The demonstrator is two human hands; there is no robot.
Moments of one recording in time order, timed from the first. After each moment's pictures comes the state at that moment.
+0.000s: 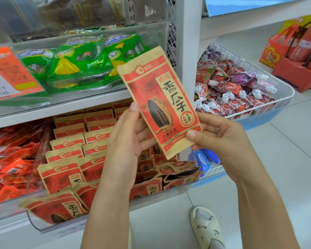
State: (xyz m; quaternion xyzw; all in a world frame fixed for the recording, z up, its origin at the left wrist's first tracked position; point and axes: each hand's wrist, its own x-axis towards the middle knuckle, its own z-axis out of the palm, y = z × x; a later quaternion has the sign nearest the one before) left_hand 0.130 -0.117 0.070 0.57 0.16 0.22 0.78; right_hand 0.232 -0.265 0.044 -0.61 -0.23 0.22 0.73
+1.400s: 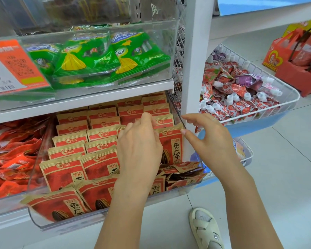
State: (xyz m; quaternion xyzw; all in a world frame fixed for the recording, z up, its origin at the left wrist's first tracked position) left_hand 0.146 -0.115 0.044 0.92 0.29 0.20 0.17; right_hand 0.242 -0.238 0.019 -0.86 -0.31 -0.04 0.40
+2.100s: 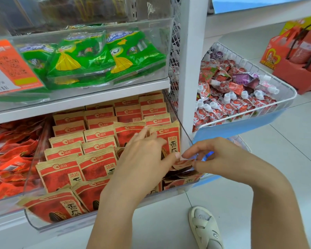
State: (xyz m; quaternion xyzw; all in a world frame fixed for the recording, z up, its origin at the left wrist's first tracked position) left_hand 0.129 -0.119 0.055 0.97 0.16 -0.01 0.18; right_hand 0.238 -0.278 0.039 -0.83 -0.30 0.31 0.34
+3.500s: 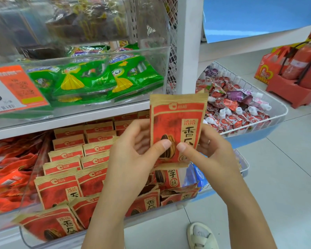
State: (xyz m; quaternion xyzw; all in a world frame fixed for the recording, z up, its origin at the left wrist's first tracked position) left_hand 0.125 -0.114 0.071 0.76 0.13 0.26 0.58; right_hand 0.217 -0.249 0.046 -0.66 -0.30 0.09 0.68
